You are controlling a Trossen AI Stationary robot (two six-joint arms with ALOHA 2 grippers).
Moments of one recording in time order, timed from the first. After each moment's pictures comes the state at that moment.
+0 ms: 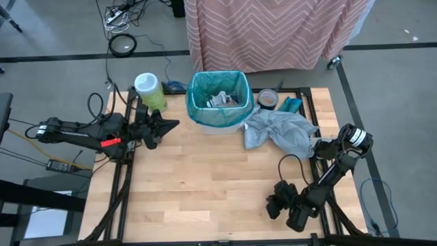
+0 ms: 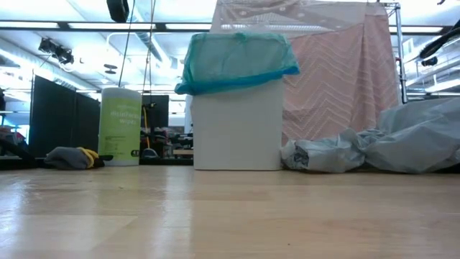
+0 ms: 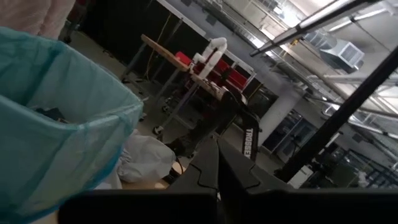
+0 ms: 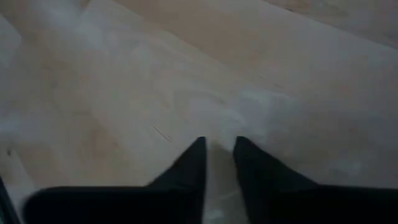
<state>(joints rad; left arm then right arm) -0.12 0.68 0.66 0.19 -0.30 -0.63 1.00 1.77 0.81 -0.41 0.60 1.97</state>
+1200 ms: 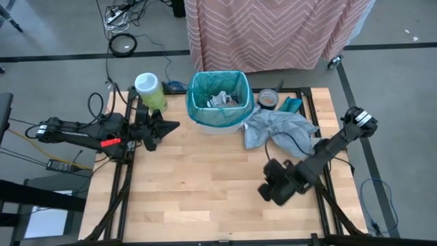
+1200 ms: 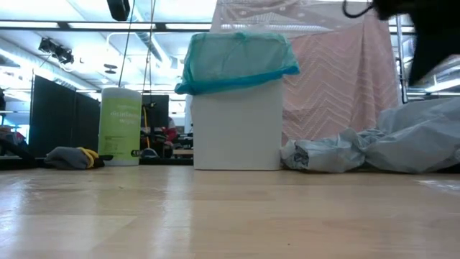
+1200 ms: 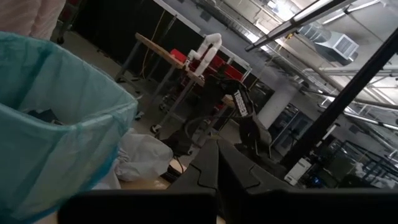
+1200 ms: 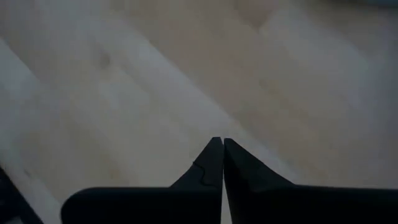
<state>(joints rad) -0.12 0.68 0.66 0.19 -0.27 -0.60 0.67 1.49 1.08 -0.92 0.41 1.49</state>
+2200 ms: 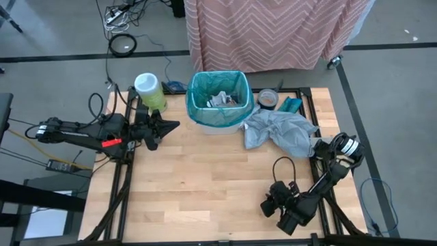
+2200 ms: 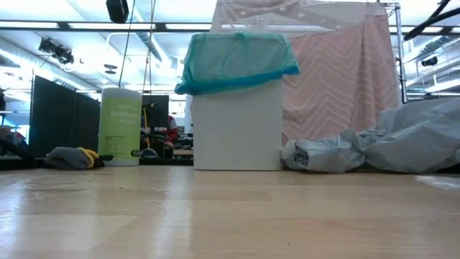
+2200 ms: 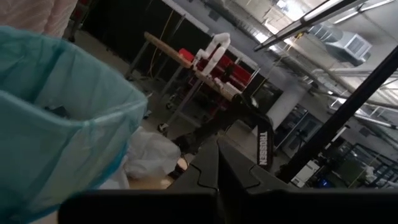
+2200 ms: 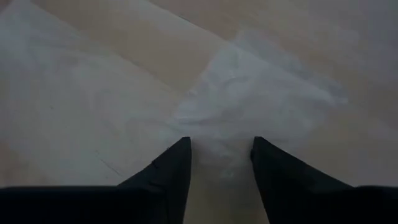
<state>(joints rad) -0.12 0.68 0.66 0.16 -0.30 -0.62 0.94 1.92 1.04 -0.80 0.55 2.00</state>
